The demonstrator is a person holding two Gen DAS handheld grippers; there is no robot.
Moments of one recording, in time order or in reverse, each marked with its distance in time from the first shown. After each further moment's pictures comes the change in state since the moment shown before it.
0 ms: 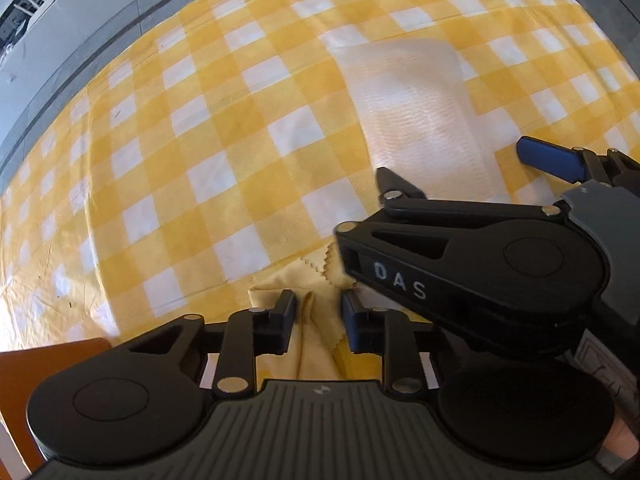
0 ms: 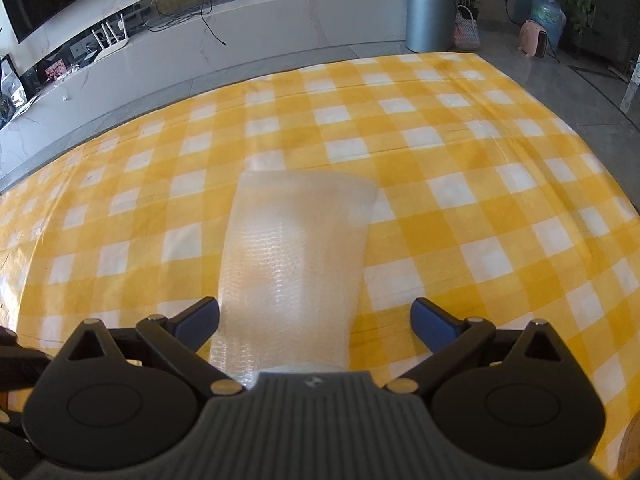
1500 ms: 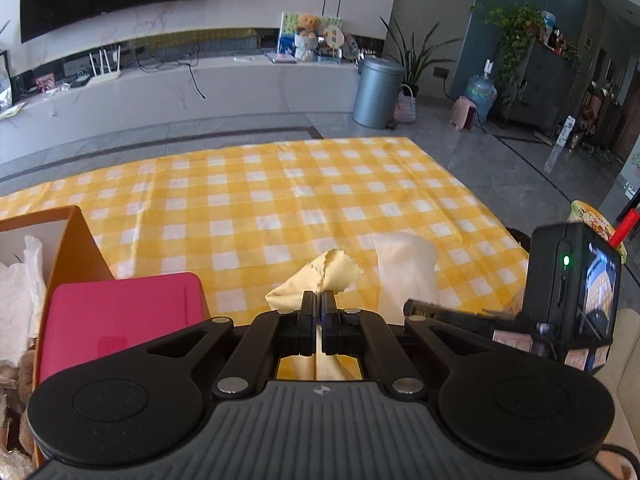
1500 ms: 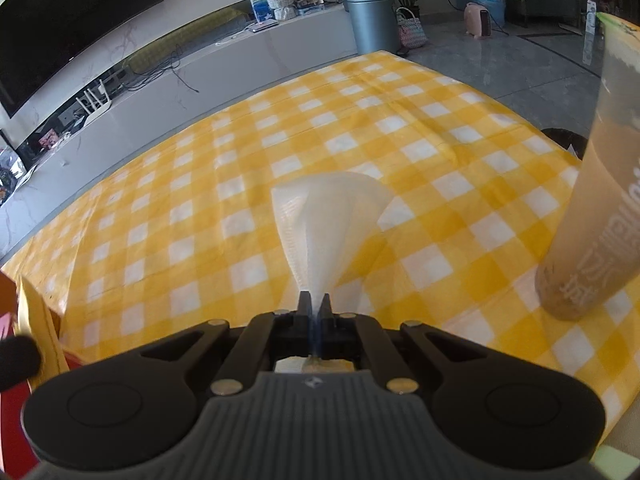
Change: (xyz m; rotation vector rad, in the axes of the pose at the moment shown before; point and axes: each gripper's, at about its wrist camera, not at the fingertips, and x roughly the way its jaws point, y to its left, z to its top) left arm -0.133 -0.019 -0.170 -0.238 -0.668 -0.172; right arm -0.110 -0.051 -0.086 0.202 -0.092 0.028
